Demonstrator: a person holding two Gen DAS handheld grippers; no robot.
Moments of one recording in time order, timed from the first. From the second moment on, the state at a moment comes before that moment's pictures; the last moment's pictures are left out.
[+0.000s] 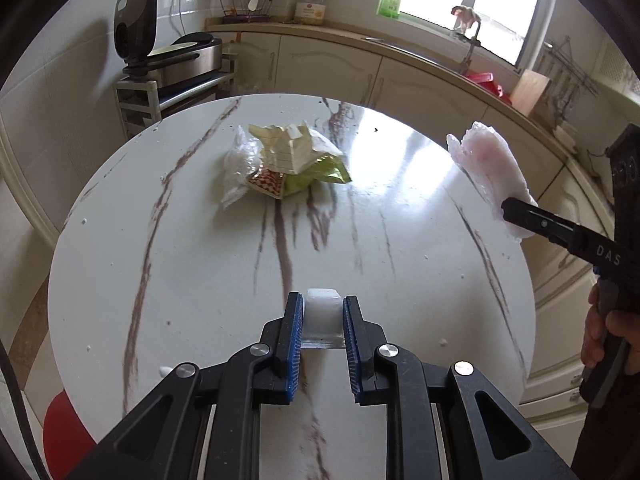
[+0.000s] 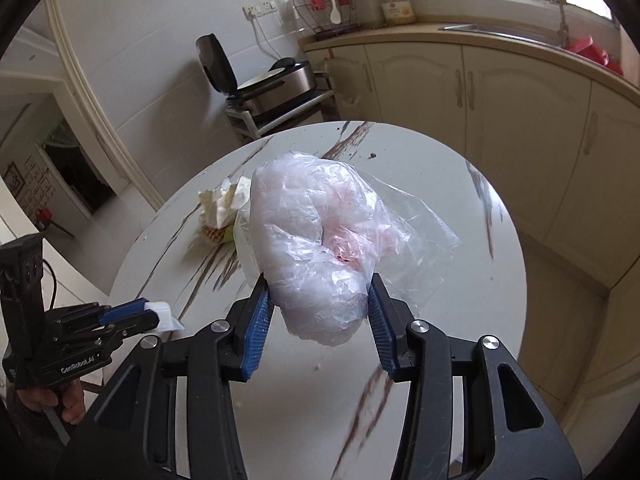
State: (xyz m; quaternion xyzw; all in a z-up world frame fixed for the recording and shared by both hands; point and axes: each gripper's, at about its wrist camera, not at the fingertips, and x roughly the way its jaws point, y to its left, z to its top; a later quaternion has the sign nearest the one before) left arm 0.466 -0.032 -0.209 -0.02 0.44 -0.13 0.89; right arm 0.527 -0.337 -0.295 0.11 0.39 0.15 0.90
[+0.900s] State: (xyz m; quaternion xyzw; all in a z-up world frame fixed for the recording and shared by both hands) left arm 0.458 -0.253 -0.167 0.04 0.43 -0.25 0.87; right arm 0.402 -0.504 -0.305 0.21 0.33 0.05 0.92
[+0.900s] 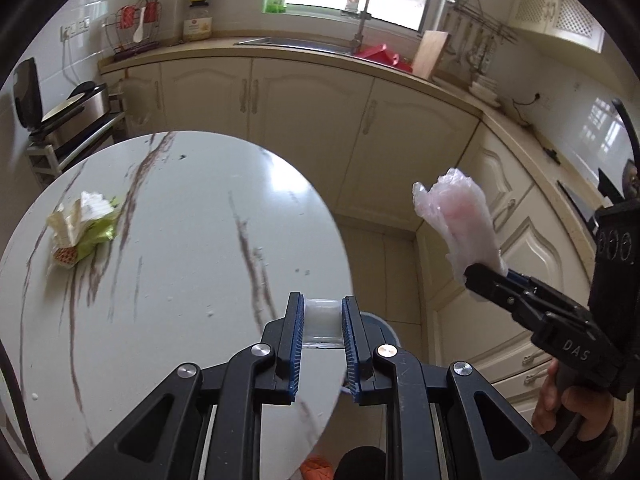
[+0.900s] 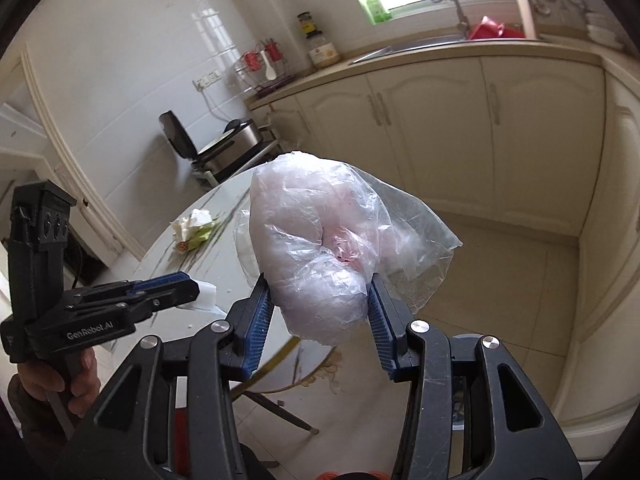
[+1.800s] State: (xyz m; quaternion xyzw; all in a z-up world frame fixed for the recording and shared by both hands) left arm 0.564 -0.479 -0.303 0.16 0.51 -0.33 0.78; right arm 0.359 -0.649 -0.492 0.35 0.43 -0.10 0.82
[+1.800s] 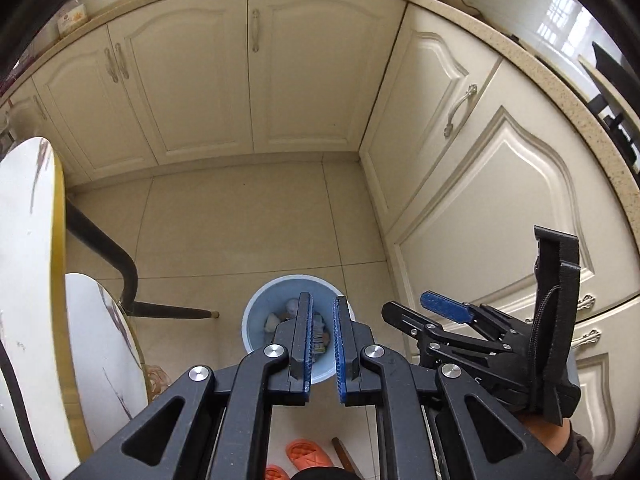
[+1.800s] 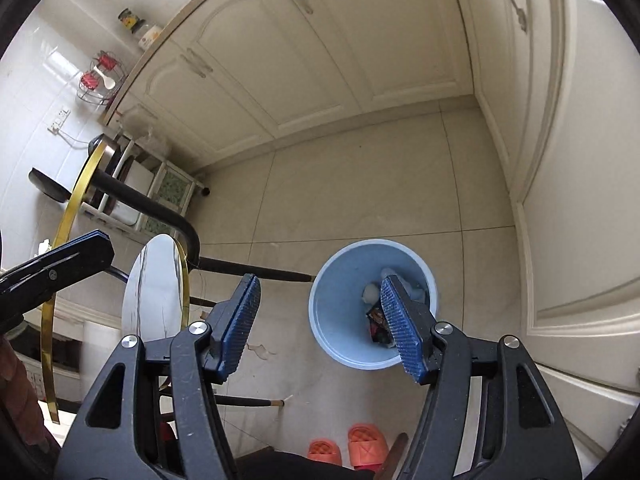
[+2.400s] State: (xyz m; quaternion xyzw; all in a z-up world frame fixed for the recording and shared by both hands) left arm 0.483 -0.338 -0.210 0.10 0.39 -0.23 0.89; right arm 0.359 -0.528 -0.334 0.24 0.35 -0.03 0.90
